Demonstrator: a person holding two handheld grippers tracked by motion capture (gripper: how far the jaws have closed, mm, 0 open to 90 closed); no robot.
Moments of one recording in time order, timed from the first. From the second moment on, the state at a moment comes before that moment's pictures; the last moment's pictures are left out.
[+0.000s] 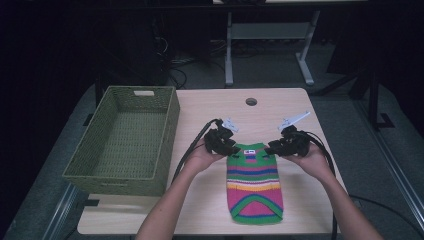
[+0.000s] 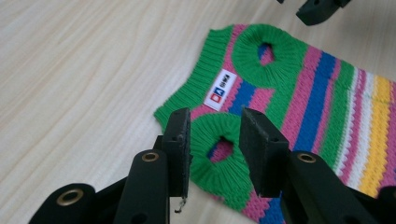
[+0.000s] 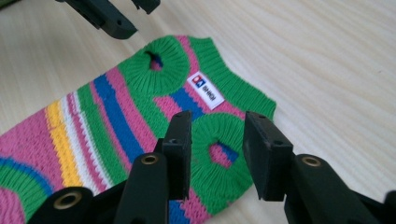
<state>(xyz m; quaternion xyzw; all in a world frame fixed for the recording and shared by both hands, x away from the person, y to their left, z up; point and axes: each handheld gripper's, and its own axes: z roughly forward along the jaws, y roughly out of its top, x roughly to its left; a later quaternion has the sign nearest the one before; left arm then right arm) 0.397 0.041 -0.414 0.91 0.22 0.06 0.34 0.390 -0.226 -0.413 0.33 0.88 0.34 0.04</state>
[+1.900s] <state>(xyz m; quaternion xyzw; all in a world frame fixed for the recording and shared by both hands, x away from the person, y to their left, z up) 0.304 0.050 -0.443 0.94 0.13 0.01 0.31 0.295 -0.223 -0.443 0.24 0.92 0.29 0.03</state>
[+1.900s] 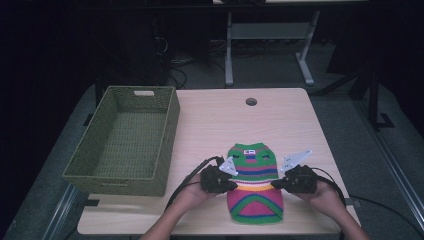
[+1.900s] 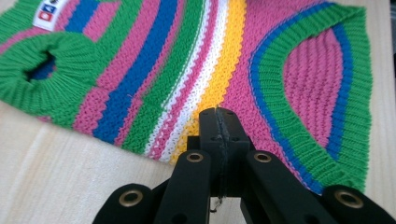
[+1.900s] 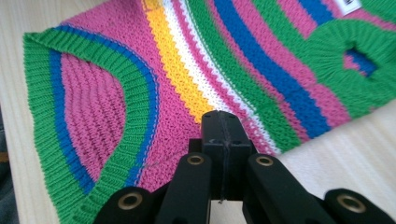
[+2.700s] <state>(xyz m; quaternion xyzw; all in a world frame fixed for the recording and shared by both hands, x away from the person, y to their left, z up) 0.322 0.061 -0.452 0.94 0.17 0.03 0.30 0.307 -0.206 -0.455 0.26 0.92 0.30 0.04</state>
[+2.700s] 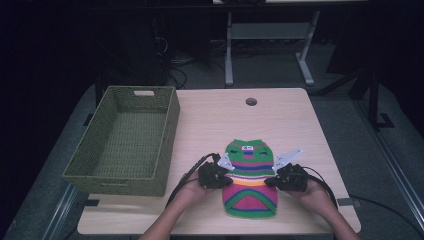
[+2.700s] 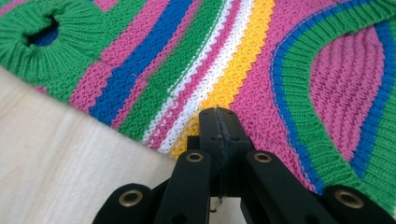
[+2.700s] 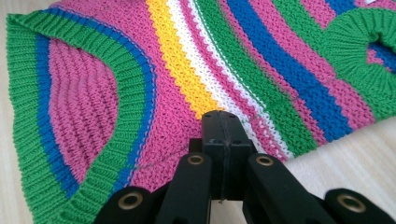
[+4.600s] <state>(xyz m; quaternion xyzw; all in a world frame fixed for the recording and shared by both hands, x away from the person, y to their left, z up) 0.340 0.079 -0.442 0.92 0.21 0.05 0.33 0.331 -0.201 -0.455 0.28 0.89 0.35 0.05</state>
